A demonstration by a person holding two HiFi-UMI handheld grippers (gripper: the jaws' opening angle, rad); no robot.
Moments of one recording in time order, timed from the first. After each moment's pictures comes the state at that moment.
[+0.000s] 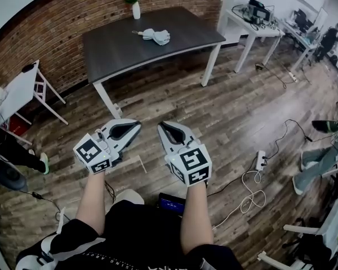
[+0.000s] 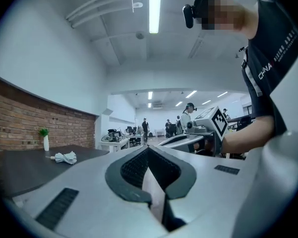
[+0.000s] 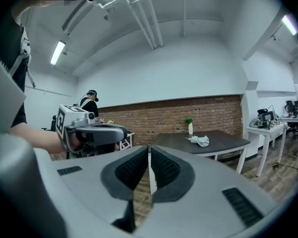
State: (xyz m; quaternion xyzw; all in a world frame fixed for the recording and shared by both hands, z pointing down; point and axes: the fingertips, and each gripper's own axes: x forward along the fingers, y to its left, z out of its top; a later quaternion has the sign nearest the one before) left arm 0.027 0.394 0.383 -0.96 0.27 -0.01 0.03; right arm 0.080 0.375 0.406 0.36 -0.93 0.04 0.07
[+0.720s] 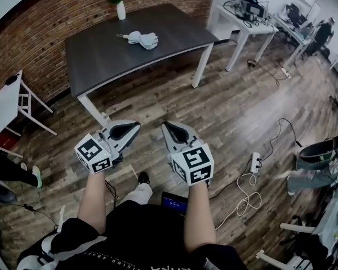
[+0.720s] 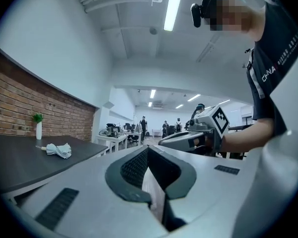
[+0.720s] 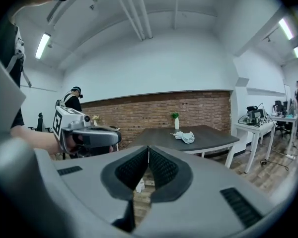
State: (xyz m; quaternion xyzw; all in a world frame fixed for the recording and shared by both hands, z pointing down) left arm 0.039 0.258 0.419 -0.97 0.26 -0.01 -0.03; right arm 0.113 0.244 0.428 0.41 -0.91 0.06 0.10
